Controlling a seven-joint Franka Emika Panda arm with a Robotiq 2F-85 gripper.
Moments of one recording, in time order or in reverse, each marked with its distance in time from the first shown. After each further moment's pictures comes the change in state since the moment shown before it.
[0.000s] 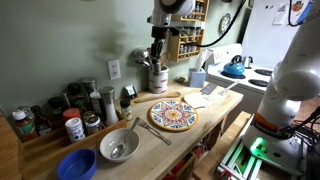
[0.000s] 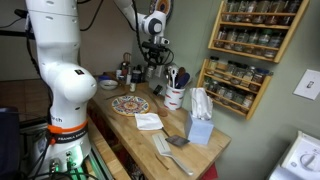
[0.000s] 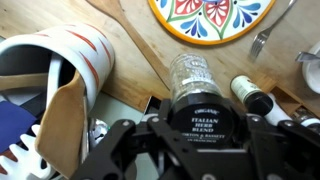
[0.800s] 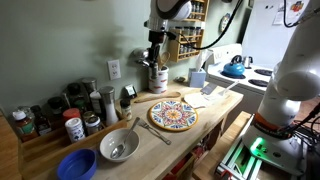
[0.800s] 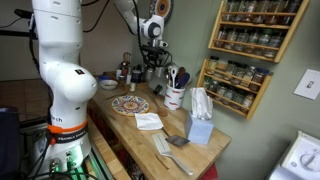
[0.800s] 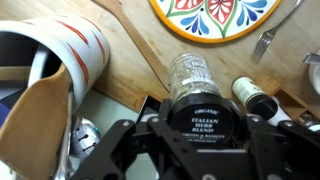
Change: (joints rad) arm 0.007 0.052 0.020 0.005 -0.021 0.046 0.012
